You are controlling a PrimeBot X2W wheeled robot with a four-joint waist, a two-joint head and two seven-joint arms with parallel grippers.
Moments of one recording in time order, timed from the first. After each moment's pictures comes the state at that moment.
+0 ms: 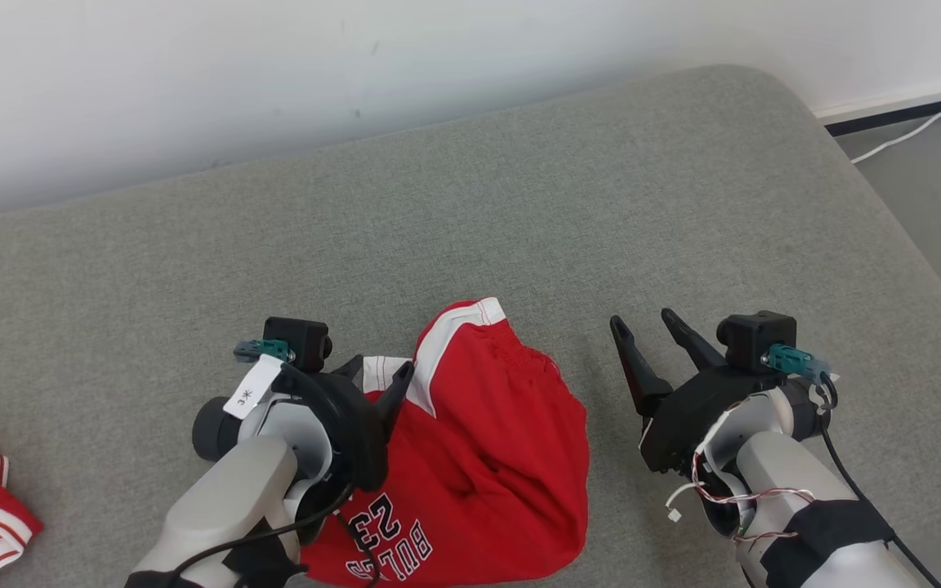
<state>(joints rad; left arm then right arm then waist) -0.79 0.06 -0.92 1.02 -0.85 -0.12 -0.03 -0.55 -0.07 0.36 0.76 0.53 0.07 -0.16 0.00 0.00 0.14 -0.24</state>
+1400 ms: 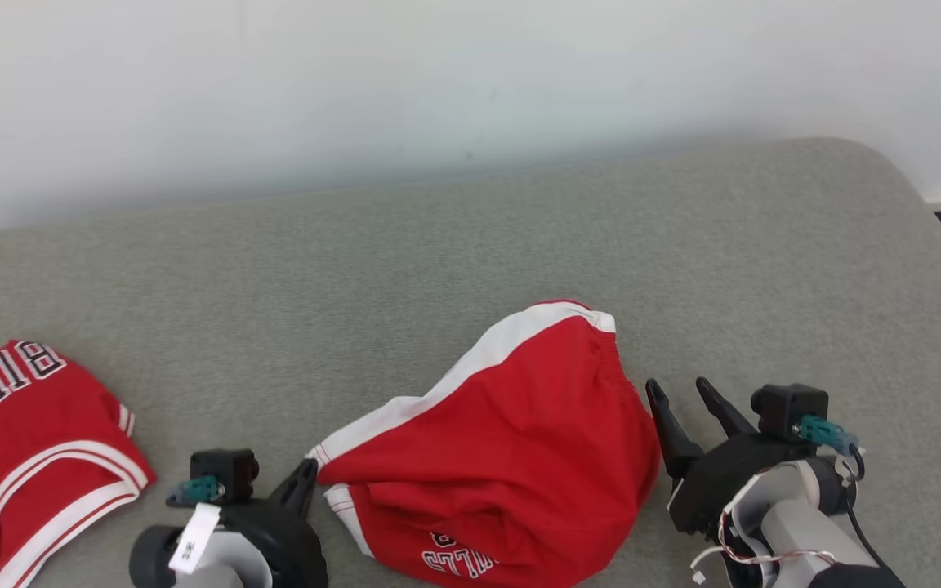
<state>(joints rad) -0.57 0.16 -0.92 1.02 -0.84 -0.08 -0.25 -0.42 -0.08 0.31 0.78 0.56 0.07 -0.22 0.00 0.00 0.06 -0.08</state>
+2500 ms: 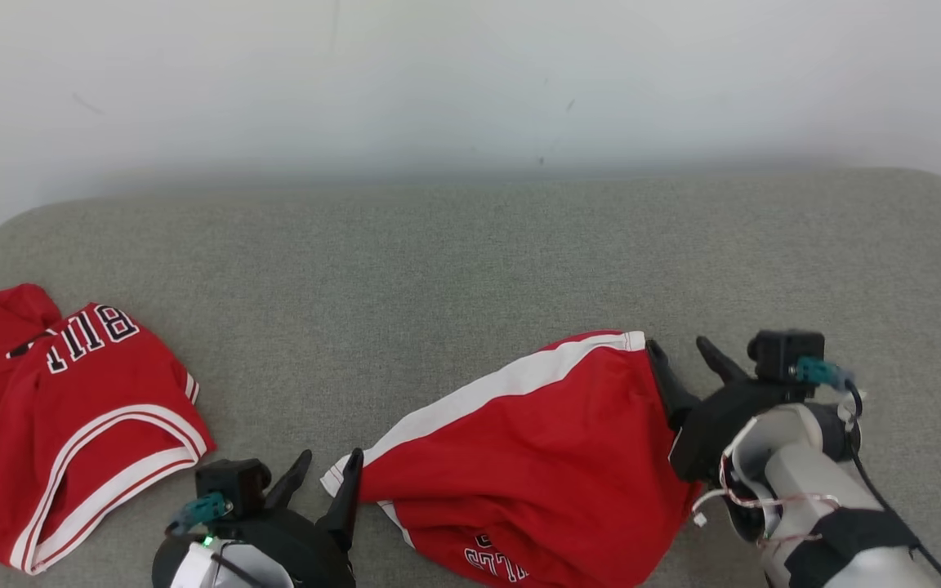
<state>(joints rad) -0.40 0.22 -0.80 0.63 -0.81 0.06 -0.24 -0.52 -0.10 0.33 0.82 0.57 0.06 -0.13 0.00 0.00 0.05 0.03</state>
